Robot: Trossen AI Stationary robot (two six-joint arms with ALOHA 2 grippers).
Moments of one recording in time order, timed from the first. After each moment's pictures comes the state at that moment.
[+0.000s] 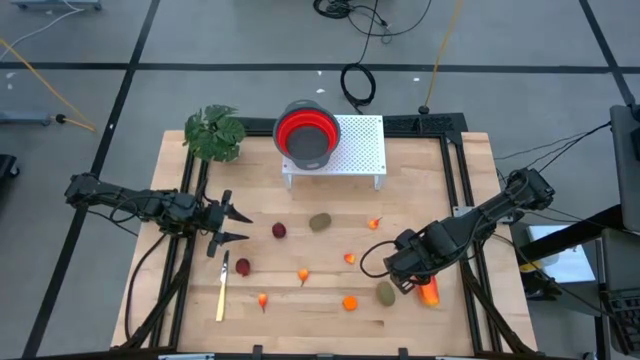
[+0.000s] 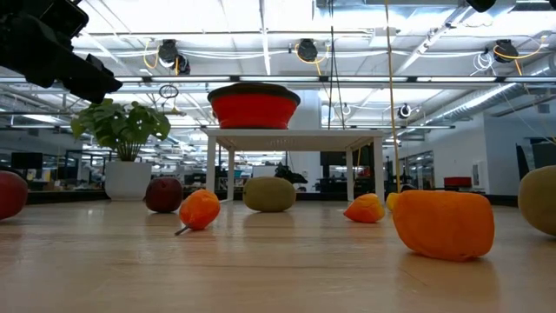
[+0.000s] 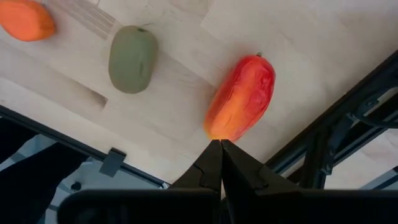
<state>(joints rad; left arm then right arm) -0.23 0.33 0.22 -0.20 -0.06 -0.06 0.51 1.54 1.39 -1.45 -0.20 1.45</state>
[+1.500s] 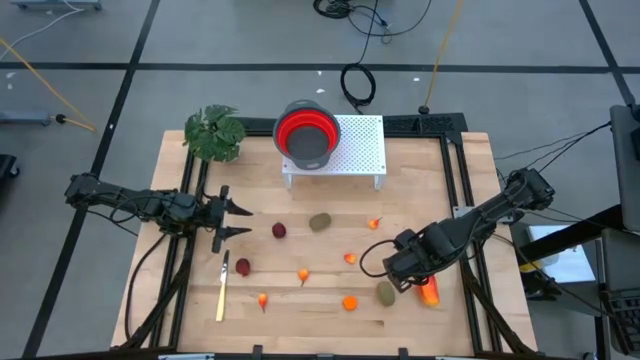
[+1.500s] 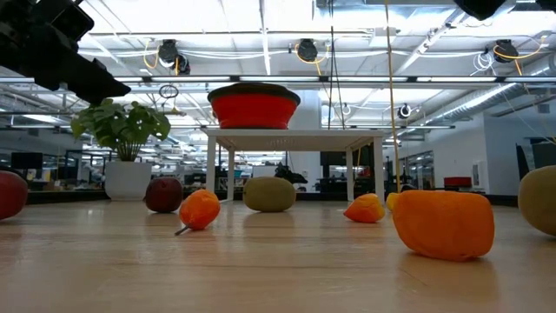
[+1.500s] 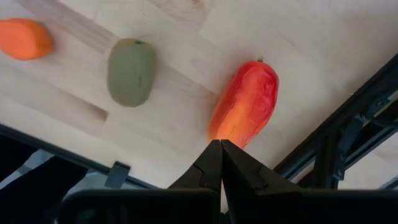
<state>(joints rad) -0.23 0.33 0.22 -0.20 -0.18 -0.08 0.51 1.54 1.35 -1.40 -0.18 1.51</state>
